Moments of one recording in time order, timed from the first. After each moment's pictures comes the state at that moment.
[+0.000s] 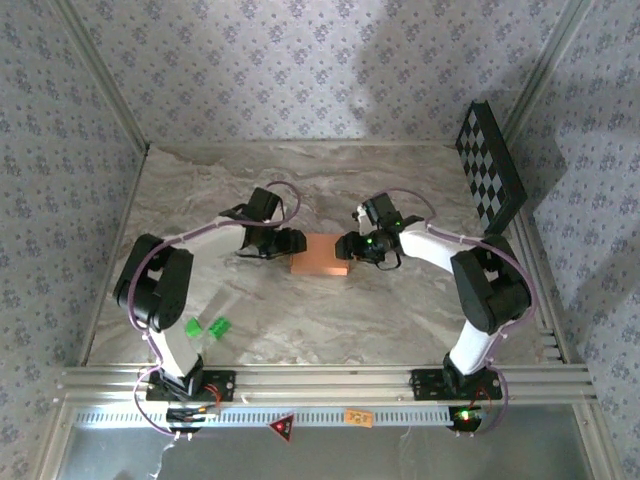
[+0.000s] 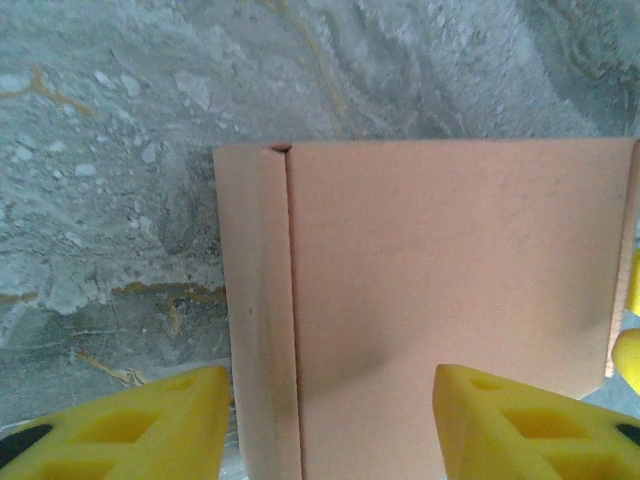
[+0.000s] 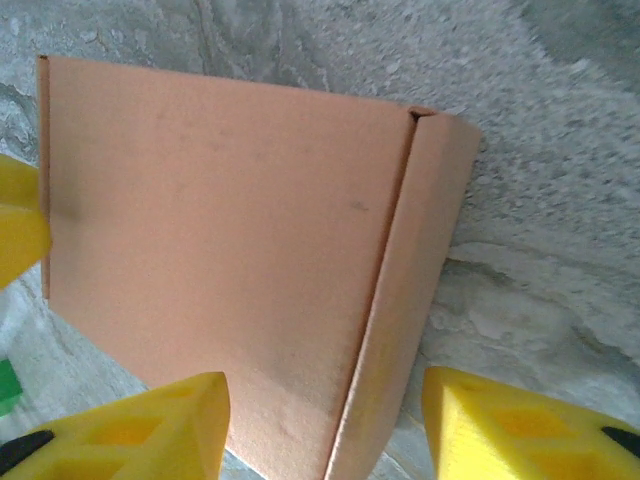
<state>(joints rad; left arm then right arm) -0.49 1.75 1.09 -0.42 0.36 -0.55 0.49 1.73 1.02 -0.35 -0.42 0.48</state>
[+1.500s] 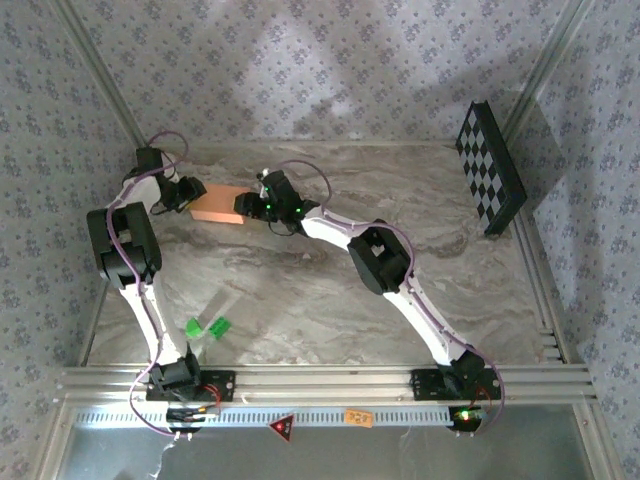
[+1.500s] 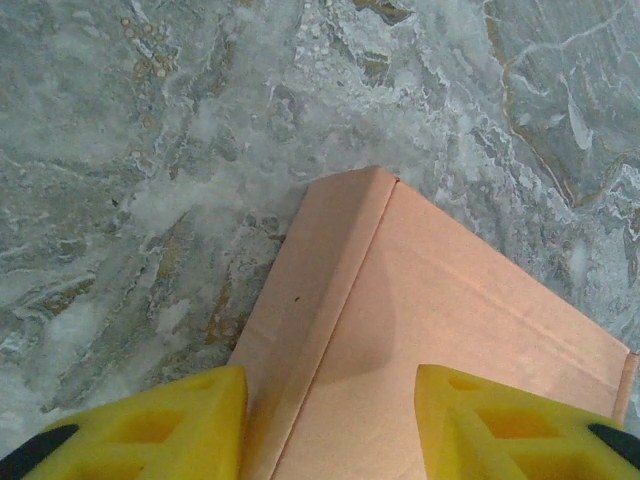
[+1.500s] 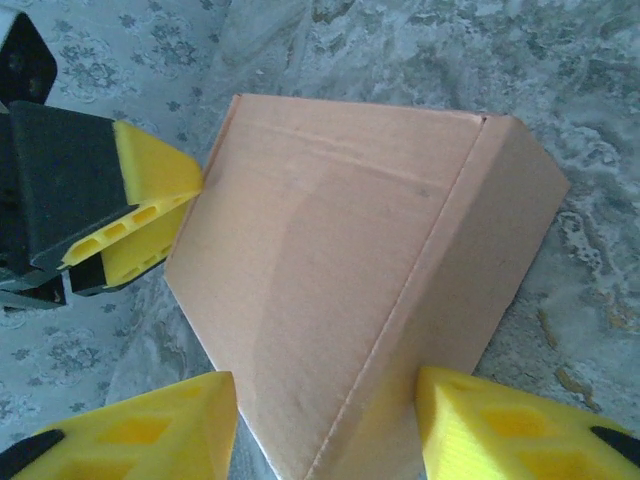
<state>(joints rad) 0.20 2.10 1.57 -0.53 0.39 -0.36 0.77 2.64 2.16 0.03 -0.30 0.82</state>
